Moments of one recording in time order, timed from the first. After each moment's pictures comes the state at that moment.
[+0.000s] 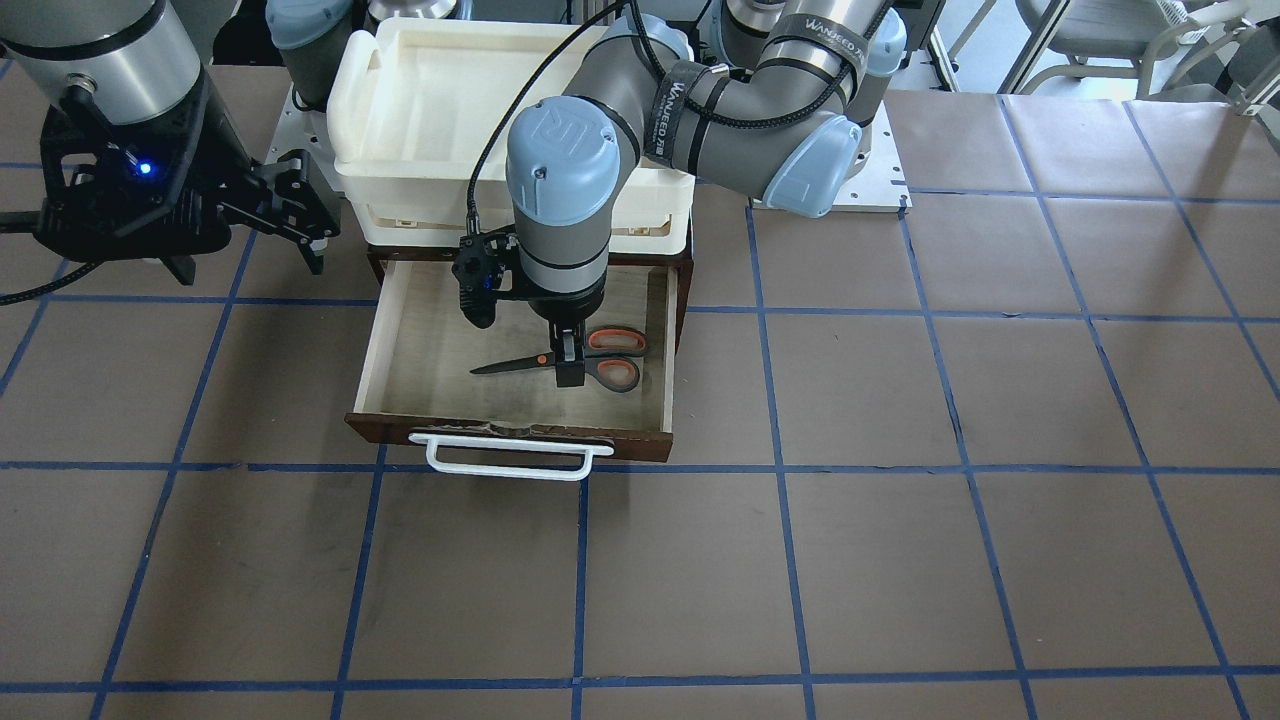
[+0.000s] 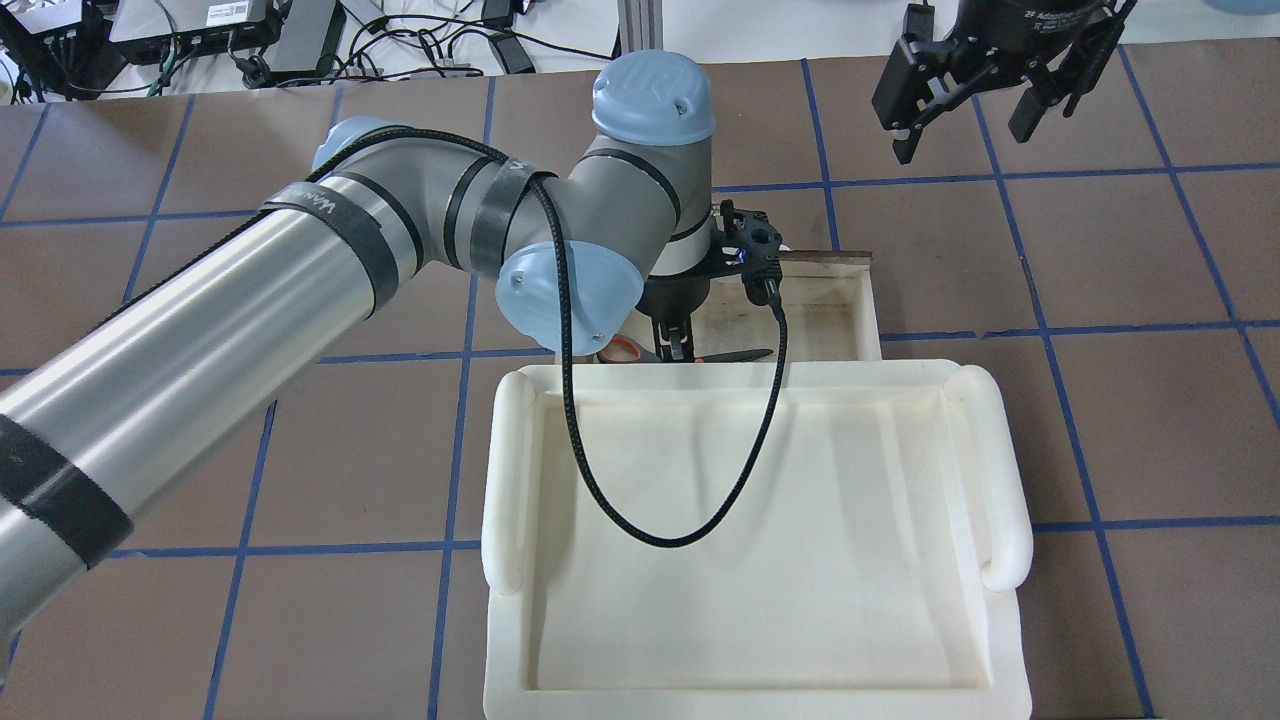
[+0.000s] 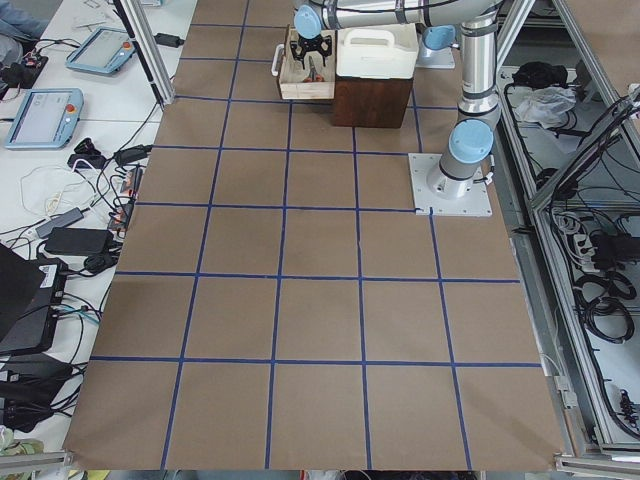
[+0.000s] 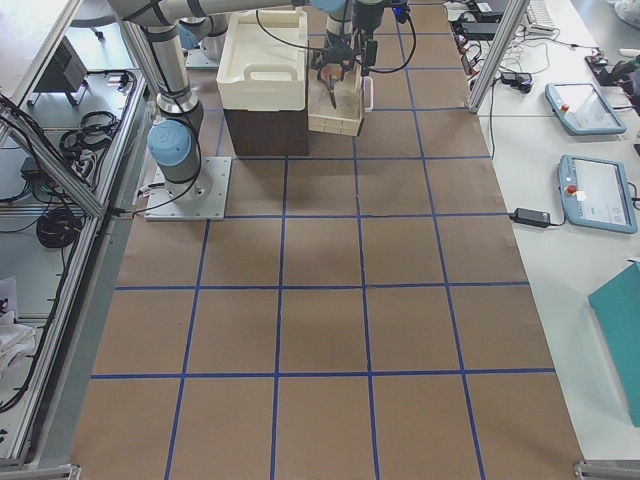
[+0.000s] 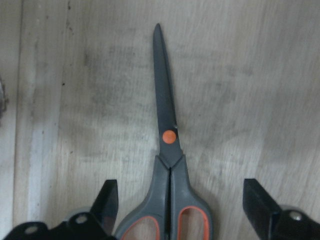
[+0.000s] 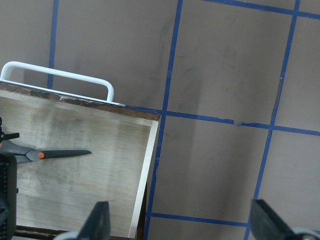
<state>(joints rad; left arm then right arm) -2.02 -1.93 -1.56 -1.31 1.50 1.03 1.57 -1.46 1.34 -1.45 -1.59 -0.15</state>
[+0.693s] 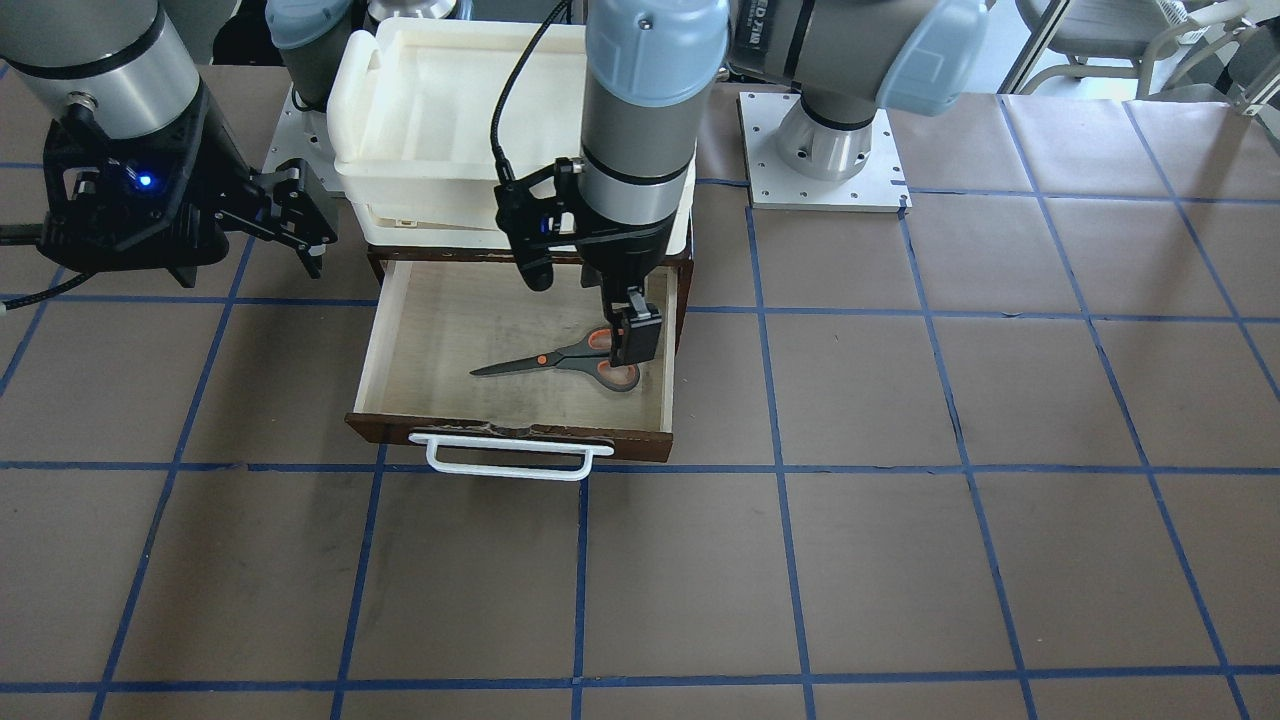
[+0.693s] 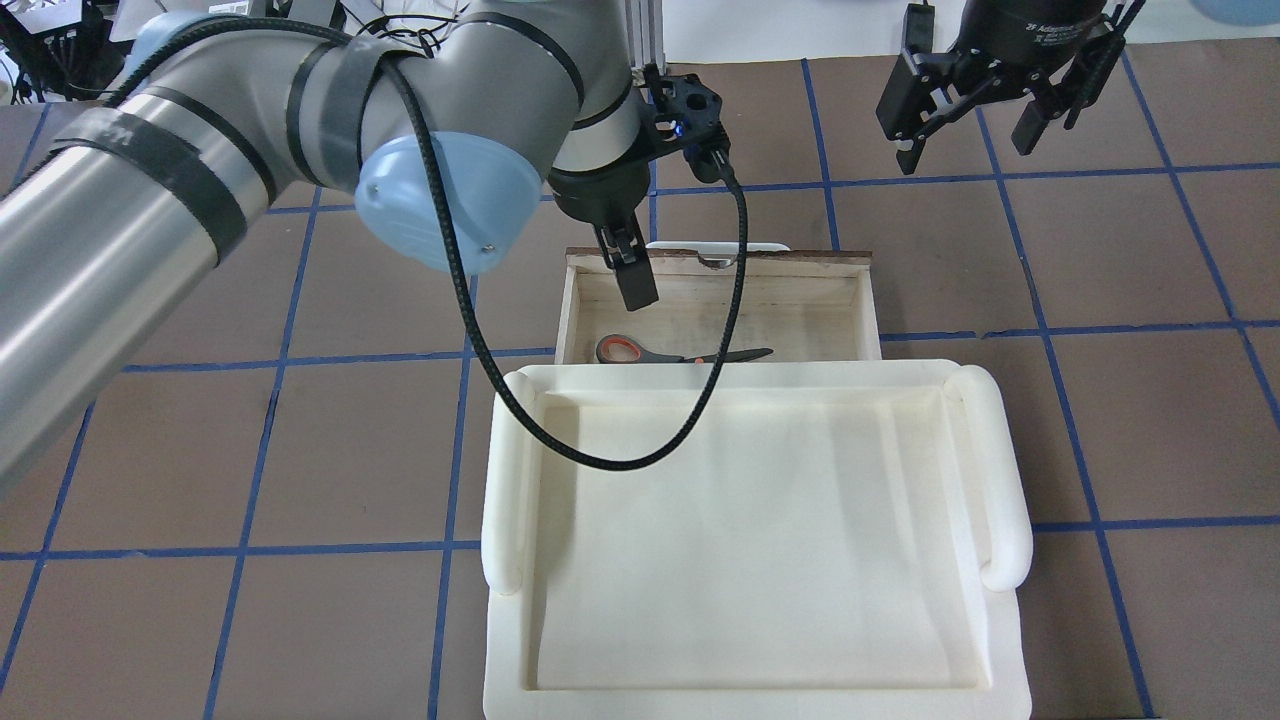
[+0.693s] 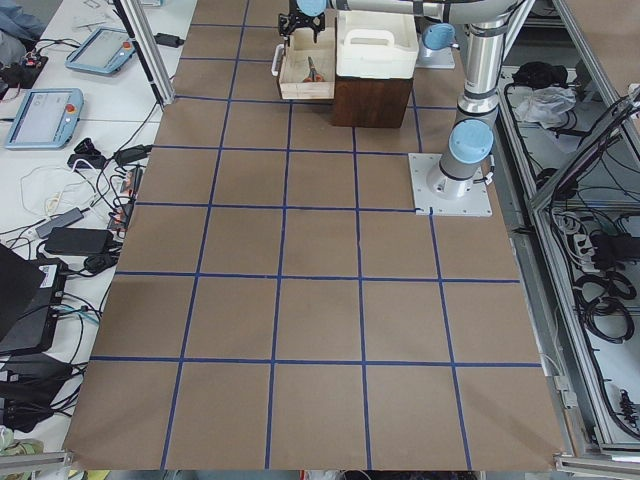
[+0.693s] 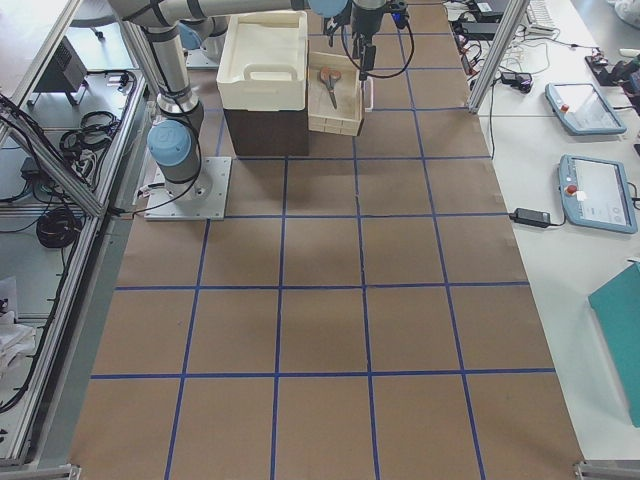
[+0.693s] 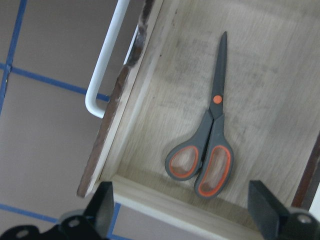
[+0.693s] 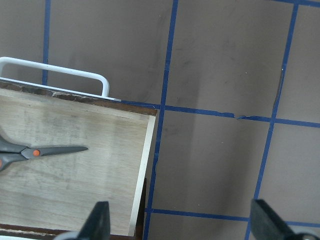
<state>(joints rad) -1.89 -1.80 -1.47 -1.41 1.48 0.87 1.56 -1.46 1.36 -1.44 -1.60 -0.13</state>
